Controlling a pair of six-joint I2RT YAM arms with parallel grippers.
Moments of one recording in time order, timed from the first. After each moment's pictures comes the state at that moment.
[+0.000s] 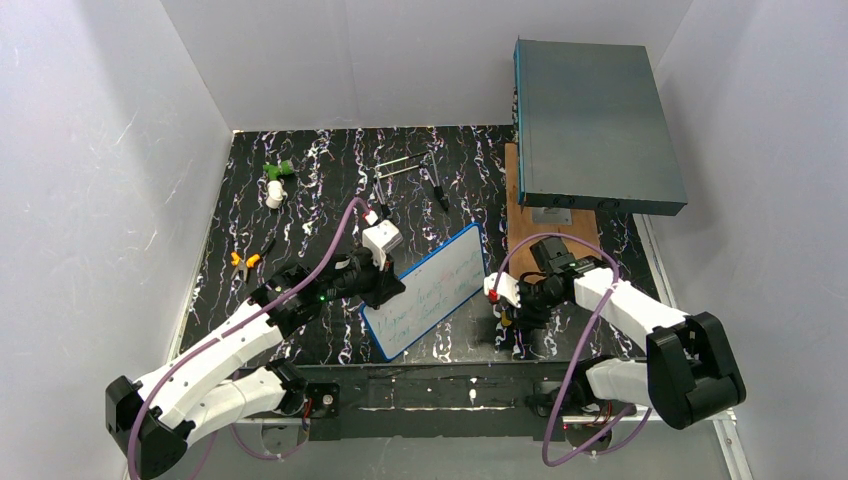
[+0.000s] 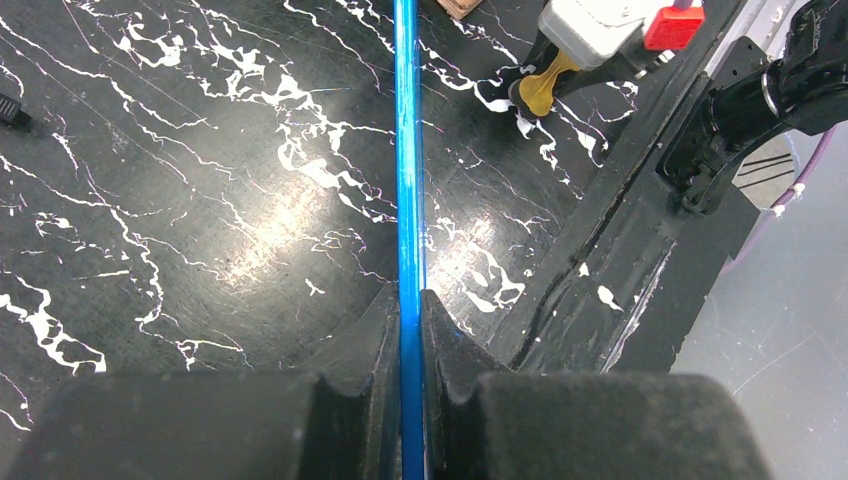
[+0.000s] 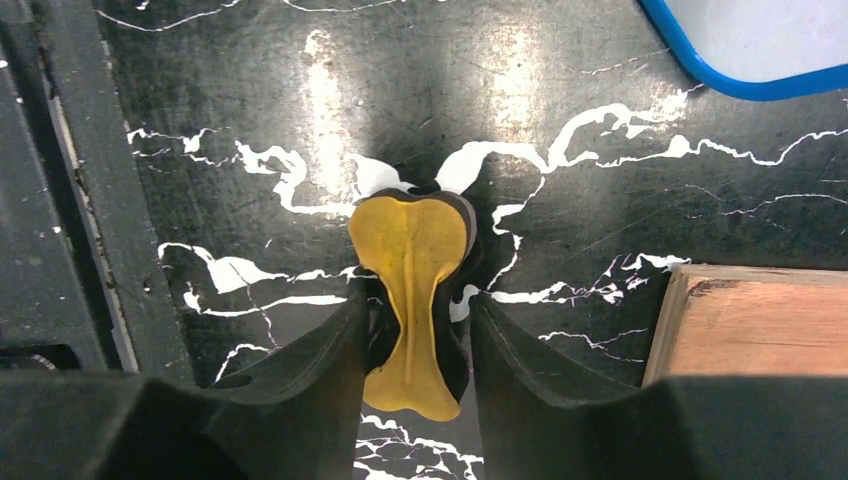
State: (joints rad) left arm -0.75 0.89 0.77 -0.42 0.27 -0.12; right arm 0.40 1.22 0.60 -0.70 -0.51 -1.12
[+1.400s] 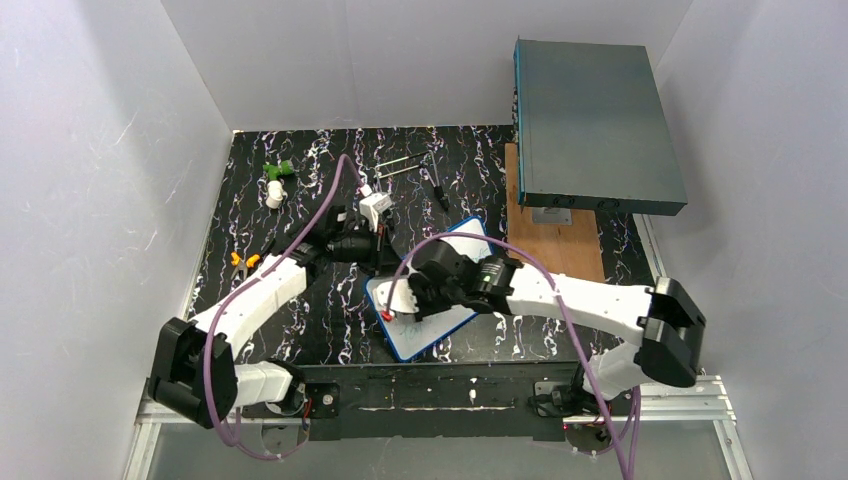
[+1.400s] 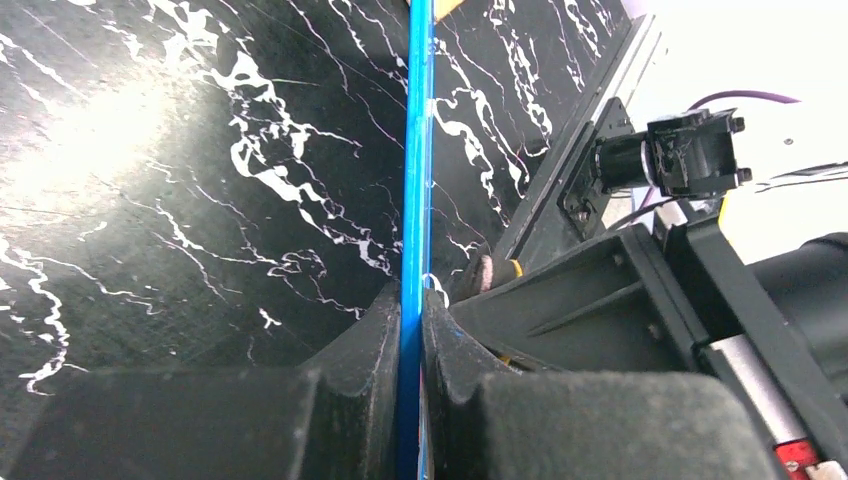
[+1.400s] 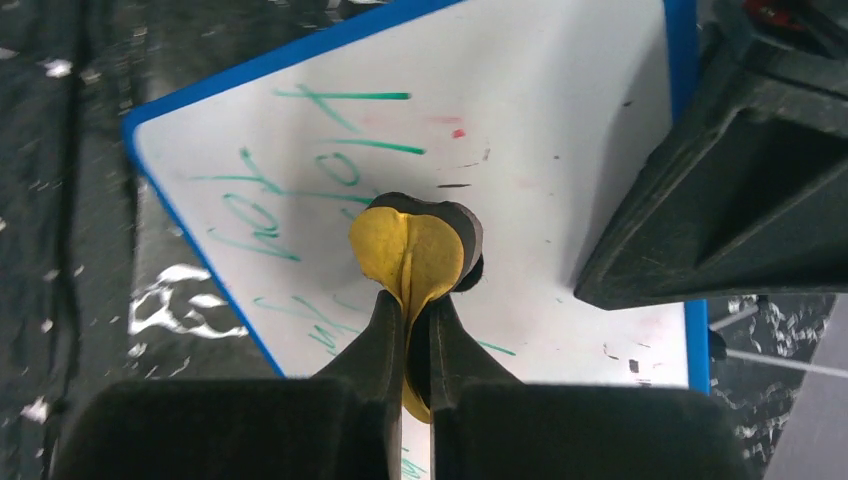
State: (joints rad) left arm -0.44 1.23 0.80 -0.26 0.74 -0.27; right arm 1.16 1.42 1.09 -0.52 -0.15 -0.79
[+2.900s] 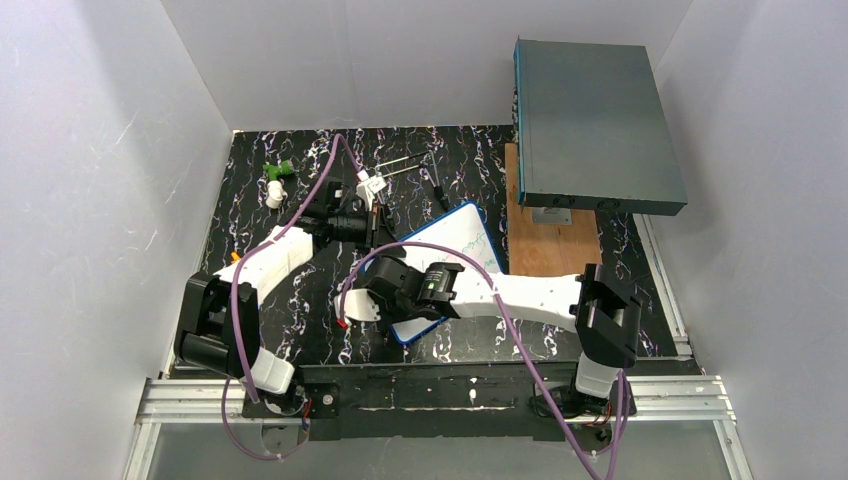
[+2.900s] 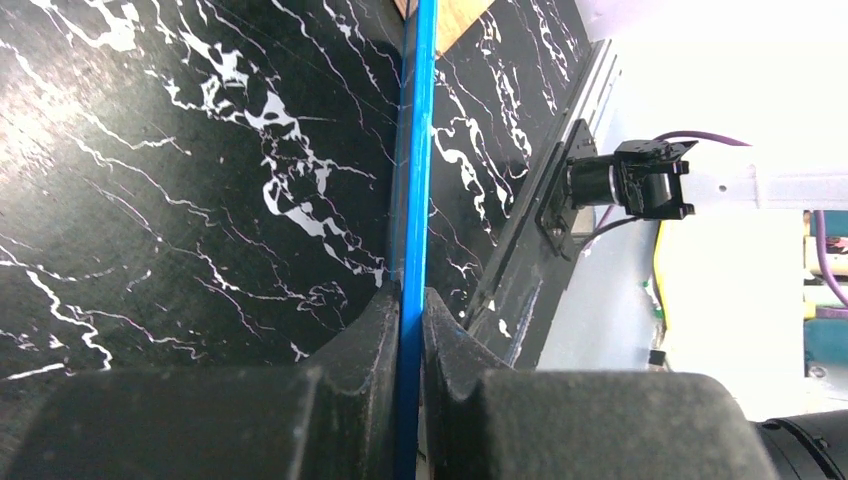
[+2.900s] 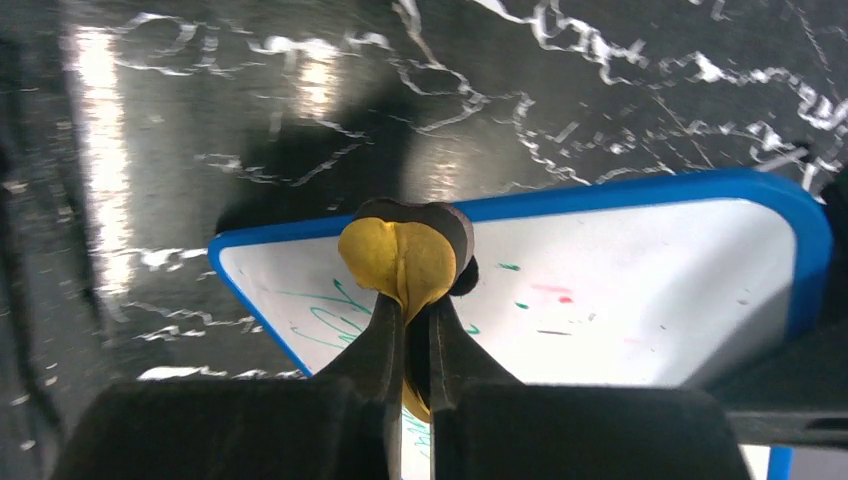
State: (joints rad) left arm -0.30 1.48 0.95 -0.27 0.95 -0.25; right arm 1.28 1.75 1.35 -0.57 0.07 -0.64
